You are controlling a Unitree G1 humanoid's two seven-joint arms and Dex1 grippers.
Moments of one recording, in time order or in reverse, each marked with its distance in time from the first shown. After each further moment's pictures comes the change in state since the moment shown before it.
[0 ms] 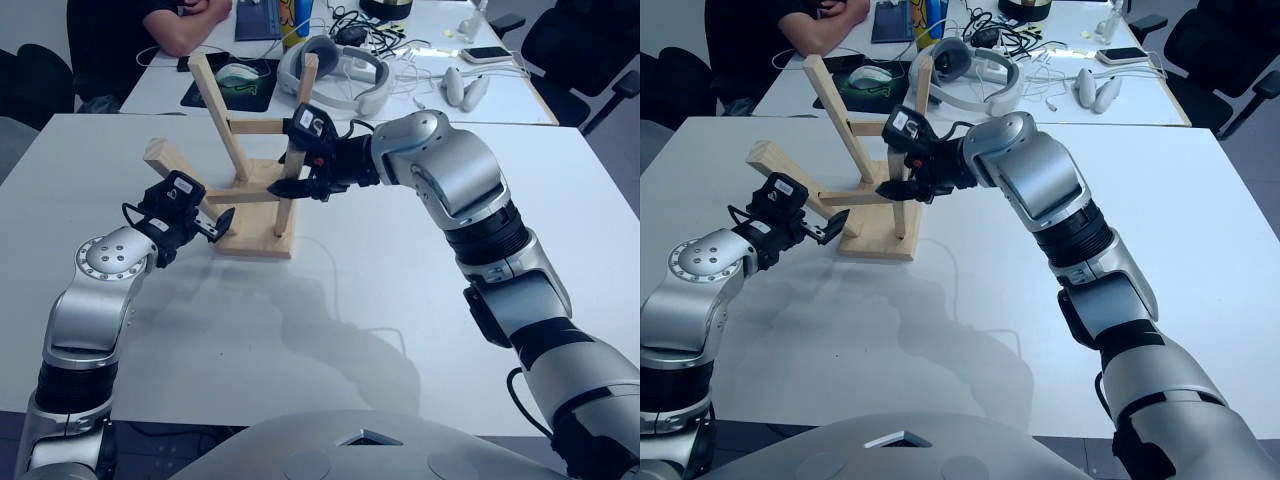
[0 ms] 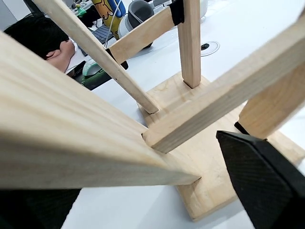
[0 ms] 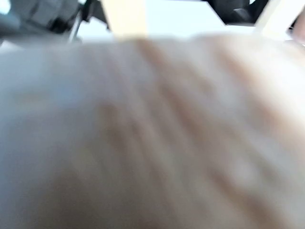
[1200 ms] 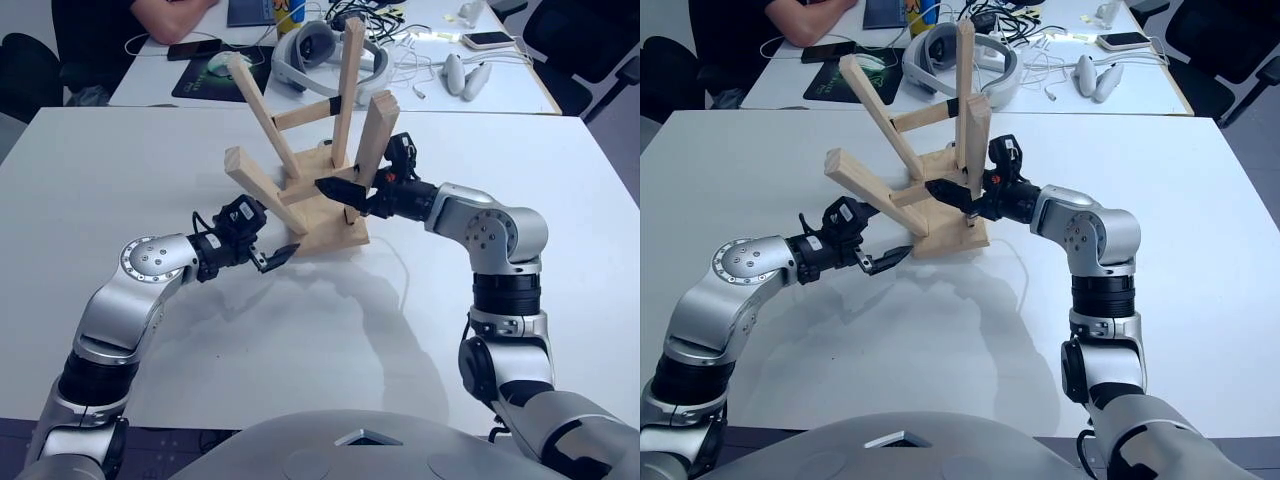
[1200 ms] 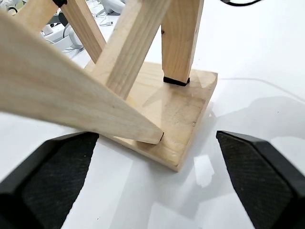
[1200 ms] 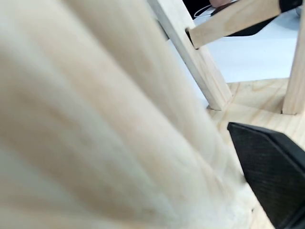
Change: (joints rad) left arm -0.045 -0.012 -0.151 -0.008 -0.130 -0.081 -0.233; right arm 0.406 0.070 -0.489 -0.058 0.302 0.065 -0.228
